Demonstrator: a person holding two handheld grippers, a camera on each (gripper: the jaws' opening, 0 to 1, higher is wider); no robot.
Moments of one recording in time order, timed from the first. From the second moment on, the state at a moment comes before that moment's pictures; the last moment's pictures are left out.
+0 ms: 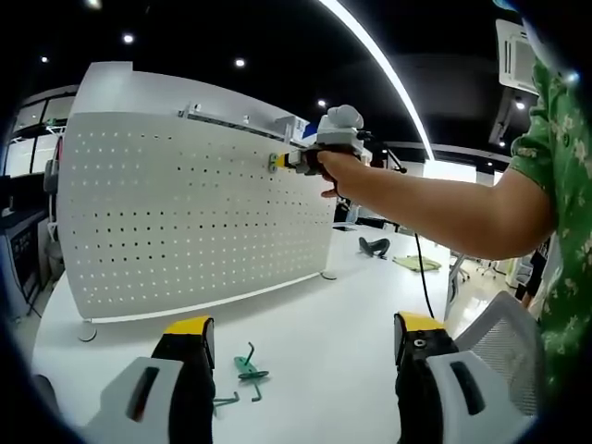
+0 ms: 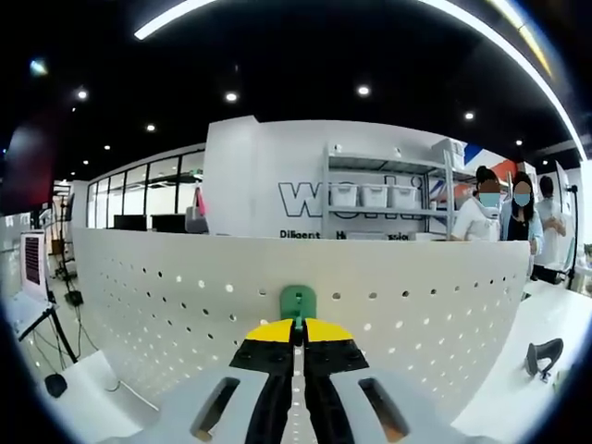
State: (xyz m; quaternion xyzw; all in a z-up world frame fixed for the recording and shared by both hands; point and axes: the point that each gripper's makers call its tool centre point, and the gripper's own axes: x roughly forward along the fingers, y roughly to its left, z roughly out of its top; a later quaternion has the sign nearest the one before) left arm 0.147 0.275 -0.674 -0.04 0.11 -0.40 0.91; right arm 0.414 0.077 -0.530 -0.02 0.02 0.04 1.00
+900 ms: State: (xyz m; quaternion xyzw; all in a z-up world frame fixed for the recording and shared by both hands) left arm 0.146 0.273 -0.673 -0.04 0.10 -0.40 0.91; right arm 0.406 0.081 -0.536 -0.03 0.02 0.06 1.00
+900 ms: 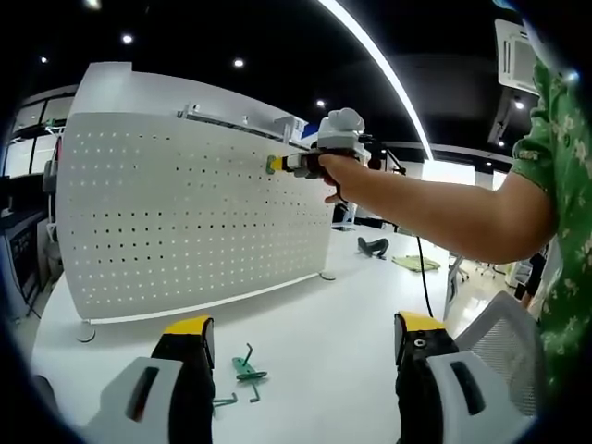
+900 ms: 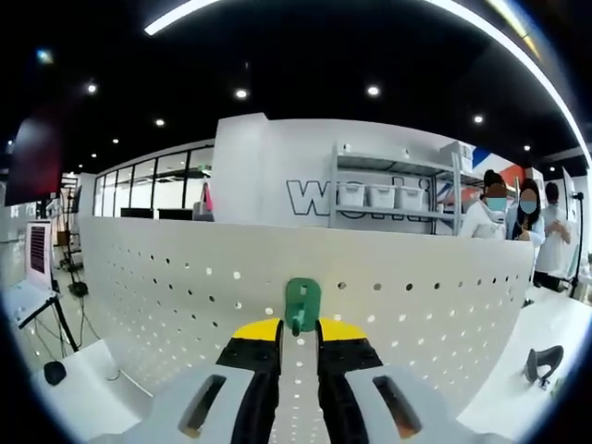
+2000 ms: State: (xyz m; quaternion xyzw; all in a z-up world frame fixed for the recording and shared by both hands) left arm 0.141 0.267 -0.666 -0.03 0.10 -0.41 0.91; right arm 0.378 0.084 -0.543 -0.02 0.04 0.11 0.99
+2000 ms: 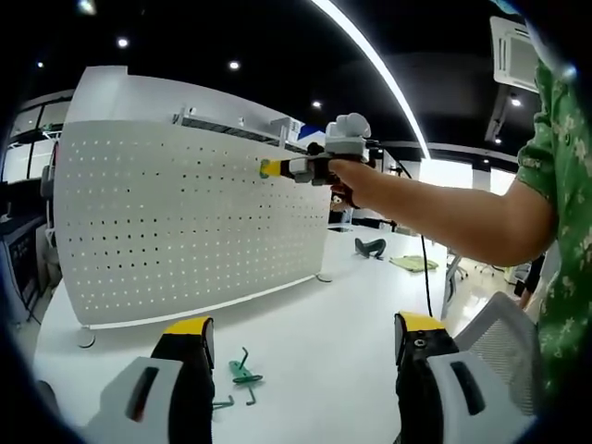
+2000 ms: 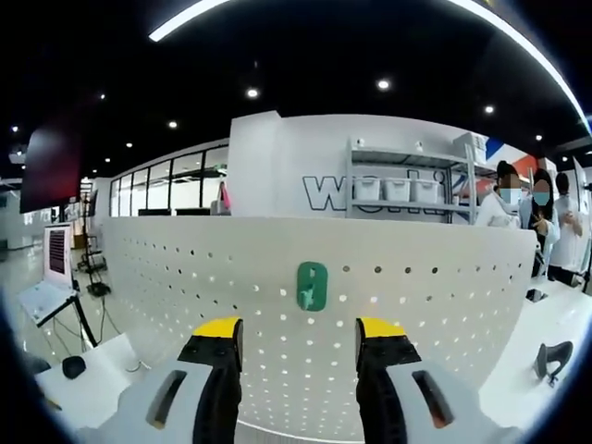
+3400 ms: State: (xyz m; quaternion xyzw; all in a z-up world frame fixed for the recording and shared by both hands) left arm 0.131 0.269 -0.656 -0.03 0.09 -0.41 0.91; right arm 0.317 0.106 -0.573 0.01 0.06 0.14 0.99
